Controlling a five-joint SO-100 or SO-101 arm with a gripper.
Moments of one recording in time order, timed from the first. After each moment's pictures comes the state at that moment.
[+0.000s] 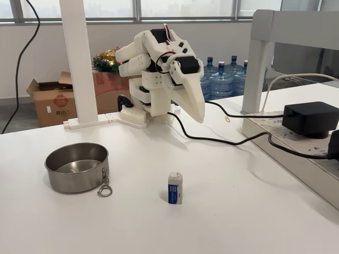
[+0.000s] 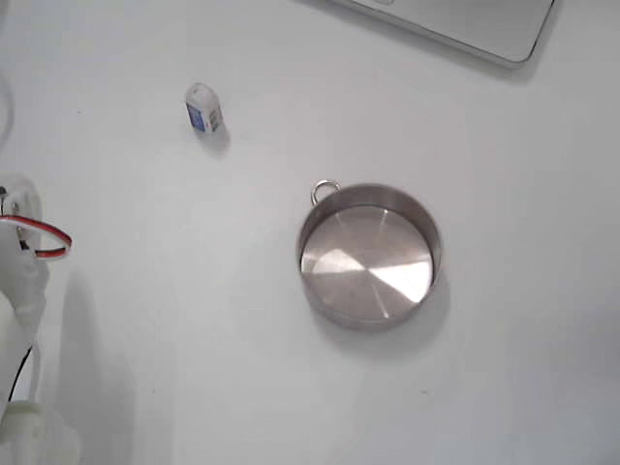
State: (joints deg) arm -9.8 199.5 181.5 60.7 -1.8
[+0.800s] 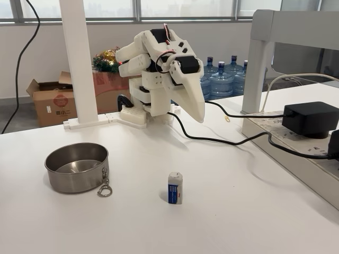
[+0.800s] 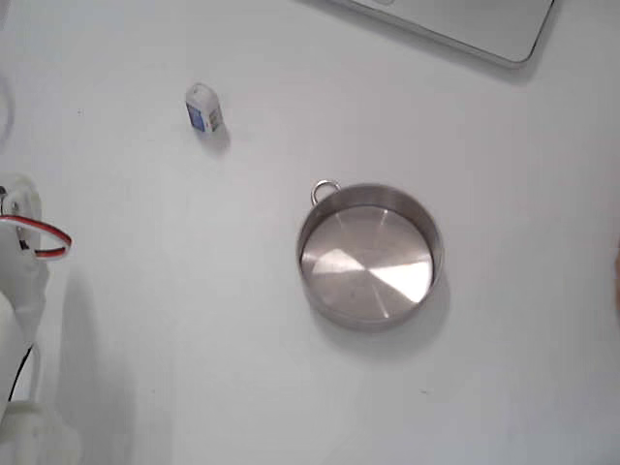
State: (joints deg) arm -9.8 199.4 181.5 60.7 -1.8
